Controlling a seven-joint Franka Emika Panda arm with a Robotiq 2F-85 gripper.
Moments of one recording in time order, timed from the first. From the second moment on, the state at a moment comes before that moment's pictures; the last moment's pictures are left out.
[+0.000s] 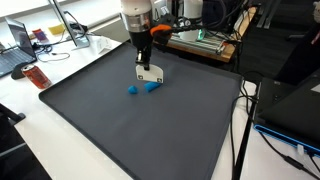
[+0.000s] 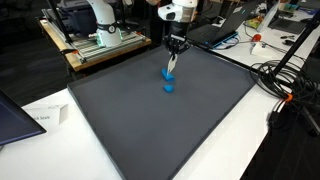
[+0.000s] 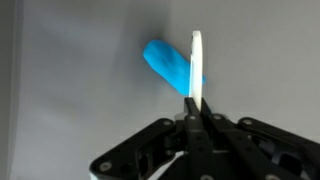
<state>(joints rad) 0.13 0.28 -0.01 -2.10 -0.08 2.32 1.37</state>
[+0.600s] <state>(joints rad) 0.13 0.34 -0.03 -2.10 -0.08 2.36 1.41</state>
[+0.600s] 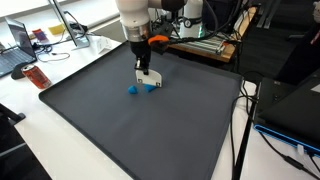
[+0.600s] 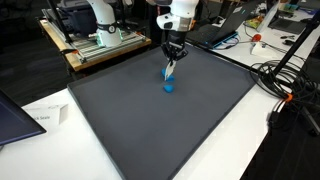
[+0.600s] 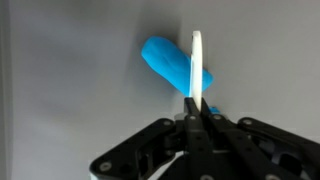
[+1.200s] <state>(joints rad) 0.13 0.37 -0.03 -2.07 -0.07 2.36 1.41</state>
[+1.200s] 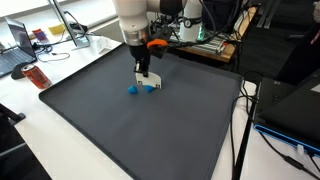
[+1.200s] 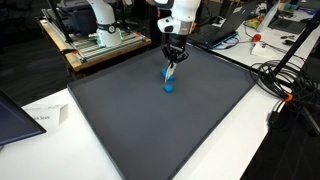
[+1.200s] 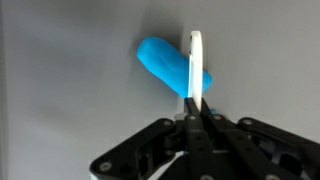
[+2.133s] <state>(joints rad) 0.13 0.40 -0.03 -2.06 -0.04 2.36 1.40</state>
